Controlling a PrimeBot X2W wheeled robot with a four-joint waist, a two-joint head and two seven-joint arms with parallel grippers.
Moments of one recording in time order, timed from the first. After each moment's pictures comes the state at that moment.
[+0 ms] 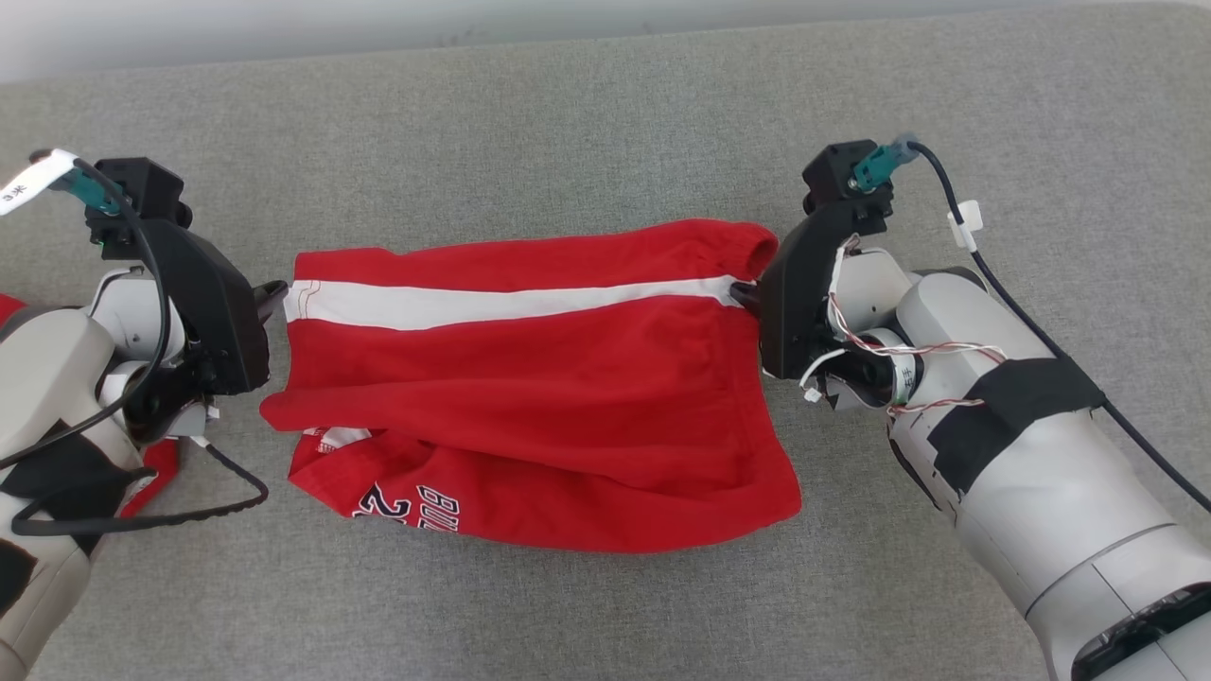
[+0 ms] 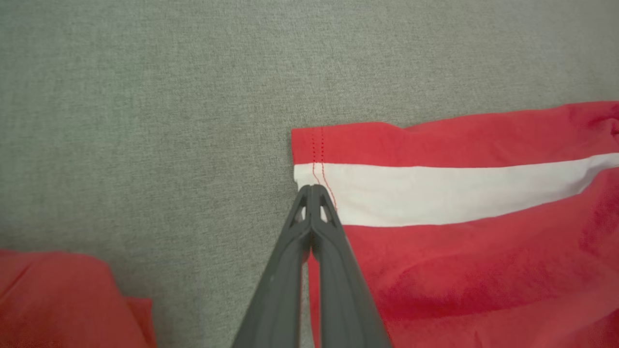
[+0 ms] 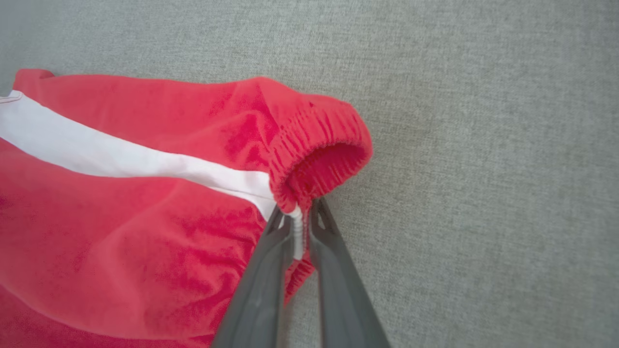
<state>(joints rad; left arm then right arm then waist) -1.10 0.44 -1.08 0.92 -1.16 -0.12 0.38 -0.96 -0.07 0.54 0.87 0.76 0.04 0.55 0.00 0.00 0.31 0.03</state>
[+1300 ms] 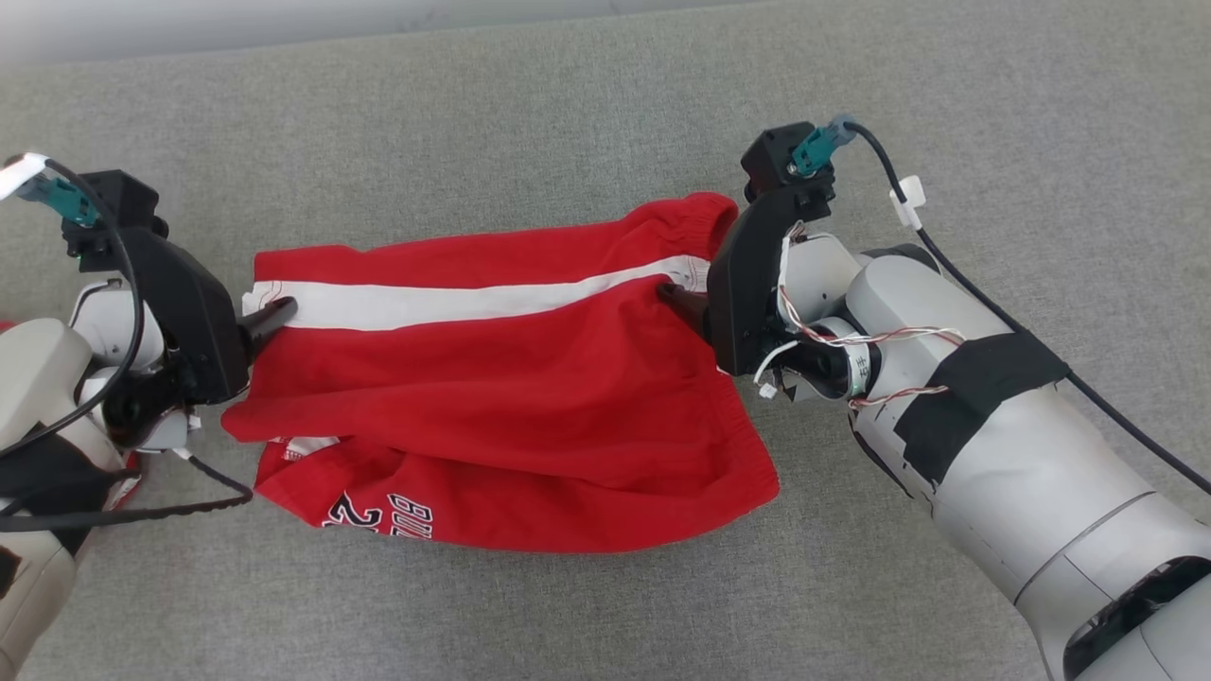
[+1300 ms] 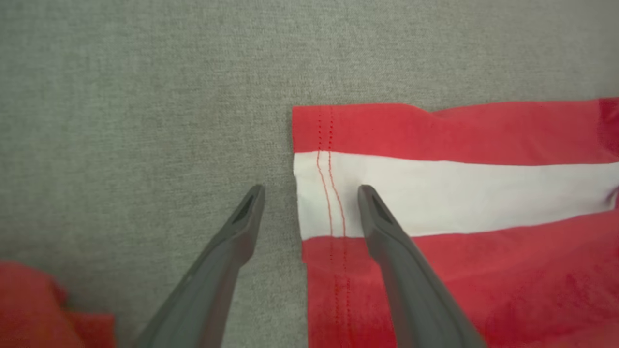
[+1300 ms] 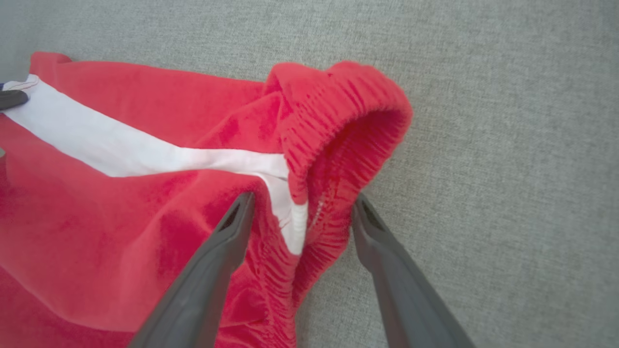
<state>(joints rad) -1.11 0.45 -1.12 0.97 -1.24 -0.12 0.40 -1.04 -0.07 0.77 0.84 0.92 -0.01 0.54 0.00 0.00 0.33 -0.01</state>
